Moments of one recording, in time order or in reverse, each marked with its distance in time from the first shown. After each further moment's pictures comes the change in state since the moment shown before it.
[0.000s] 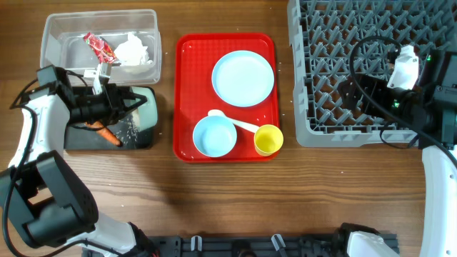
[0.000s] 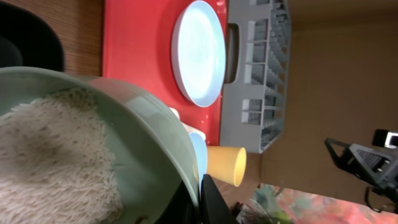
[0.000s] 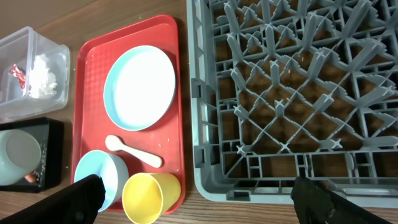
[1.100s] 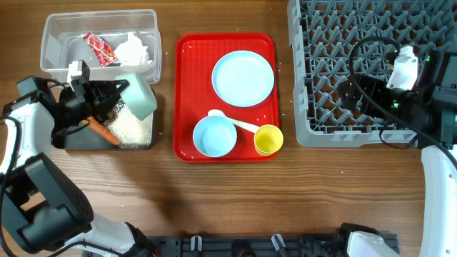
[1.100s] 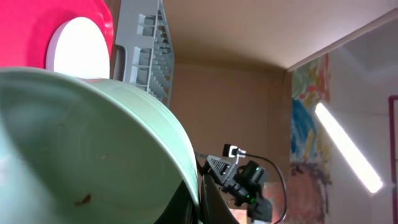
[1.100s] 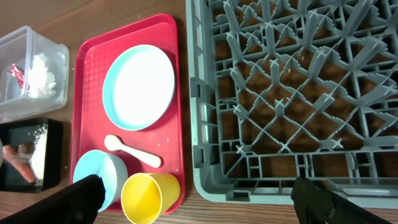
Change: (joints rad) left arm 0.121 0.000 -0.008 -0.002 0.462 -0.232; right arm 0.000 0.000 -0.010 0.007 0.000 0.000
